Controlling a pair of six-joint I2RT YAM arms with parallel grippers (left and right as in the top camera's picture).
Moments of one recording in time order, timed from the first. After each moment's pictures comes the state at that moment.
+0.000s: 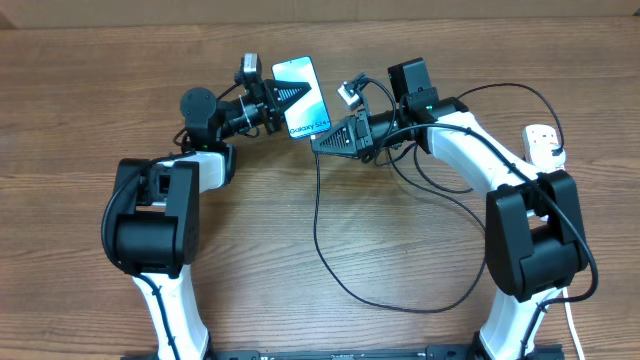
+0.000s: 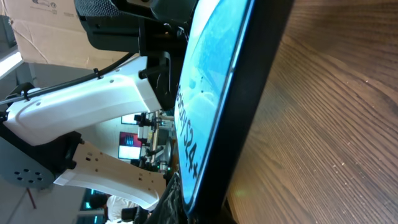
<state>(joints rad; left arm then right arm) -0.10 2.14 1.09 1.23 1.10 -1.78 0.31 1.99 1.41 -0.43 -1.32 0.32</state>
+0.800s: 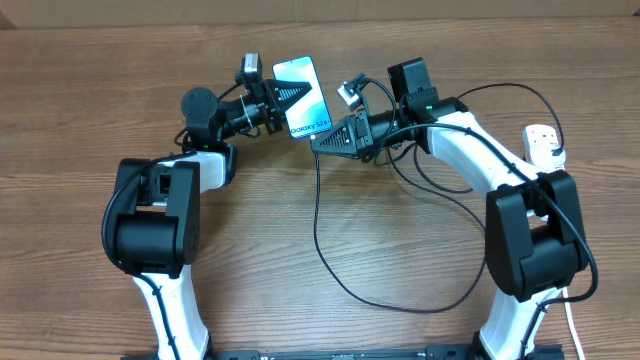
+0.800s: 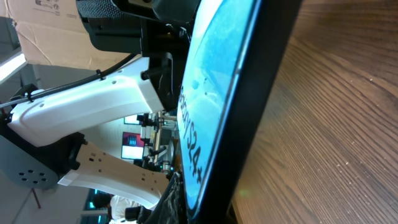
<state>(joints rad) -0.10 2.14 1.09 1.22 1.10 -1.78 0.31 1.99 1.41 -0.43 -1.33 0.33</state>
